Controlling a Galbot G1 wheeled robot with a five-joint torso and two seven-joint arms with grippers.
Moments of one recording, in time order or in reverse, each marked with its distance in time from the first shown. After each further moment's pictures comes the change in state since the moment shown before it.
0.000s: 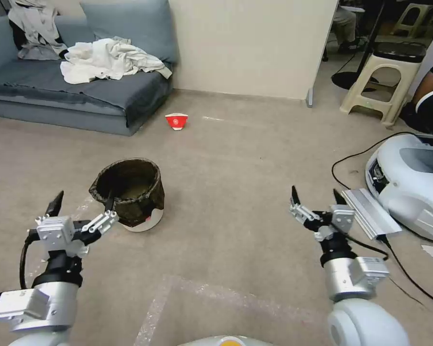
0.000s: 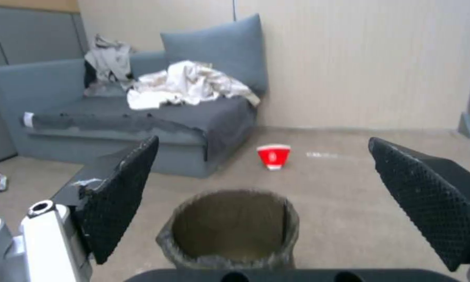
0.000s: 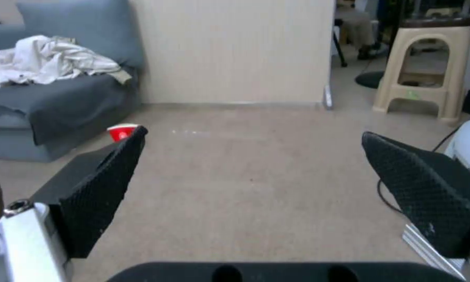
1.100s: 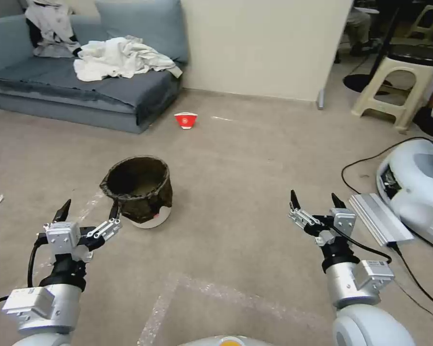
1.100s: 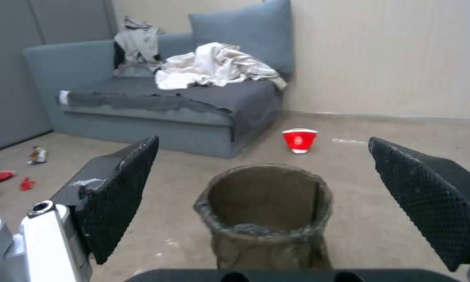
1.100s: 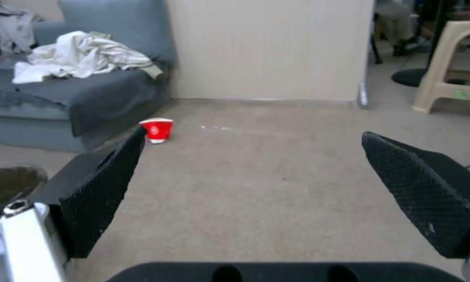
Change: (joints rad) left arm -0.003 -0.016 0.002 0.015 0.003 0.019 0.007; right arm -0.003 0.006 -0.010 -0.010 0.002 0.005 0.000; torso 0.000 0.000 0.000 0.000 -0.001
